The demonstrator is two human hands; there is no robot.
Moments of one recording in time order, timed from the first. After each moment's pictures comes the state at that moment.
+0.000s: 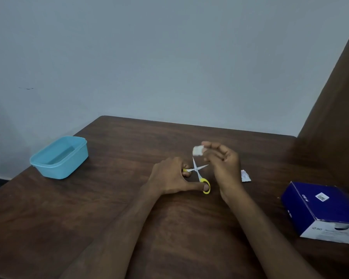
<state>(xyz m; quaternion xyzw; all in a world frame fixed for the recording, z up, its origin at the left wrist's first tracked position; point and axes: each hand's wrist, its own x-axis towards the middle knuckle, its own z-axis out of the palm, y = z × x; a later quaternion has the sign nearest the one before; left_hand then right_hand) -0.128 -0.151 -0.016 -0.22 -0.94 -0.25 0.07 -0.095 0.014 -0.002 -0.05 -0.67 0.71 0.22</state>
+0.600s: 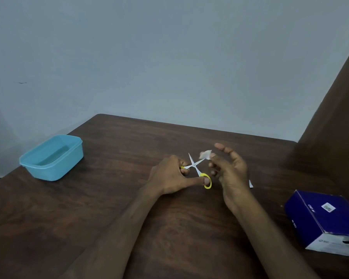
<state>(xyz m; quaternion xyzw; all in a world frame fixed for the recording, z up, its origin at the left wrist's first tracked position) -0.139 -0.150 -0.022 -0.16 -0.92 -0.34 0.04 -0.098 0.021 -0.009 -0.08 -0.57 0.80 0.18</state>
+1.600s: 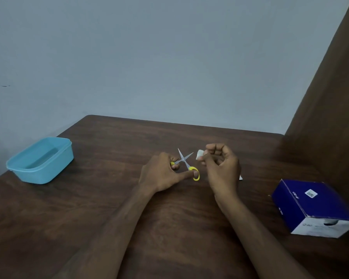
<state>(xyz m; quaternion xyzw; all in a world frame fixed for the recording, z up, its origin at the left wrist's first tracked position) -0.139 -0.150 -0.025 -0.15 -0.93 -0.33 0.08 -0.100 0.020 -0.025 -0.08 -0.68 0.64 0.34</state>
